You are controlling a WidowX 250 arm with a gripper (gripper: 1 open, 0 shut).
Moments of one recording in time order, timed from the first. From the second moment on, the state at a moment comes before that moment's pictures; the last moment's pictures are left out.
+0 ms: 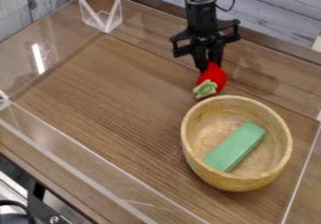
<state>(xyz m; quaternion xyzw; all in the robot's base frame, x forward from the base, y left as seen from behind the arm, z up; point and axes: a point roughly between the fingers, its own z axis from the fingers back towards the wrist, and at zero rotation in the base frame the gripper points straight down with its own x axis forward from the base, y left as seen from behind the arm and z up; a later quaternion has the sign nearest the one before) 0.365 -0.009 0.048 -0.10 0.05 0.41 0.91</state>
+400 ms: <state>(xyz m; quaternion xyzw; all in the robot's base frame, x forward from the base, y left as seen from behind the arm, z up) 0.366 -0.012 0.039 -0.12 0.02 0.46 0.88</state>
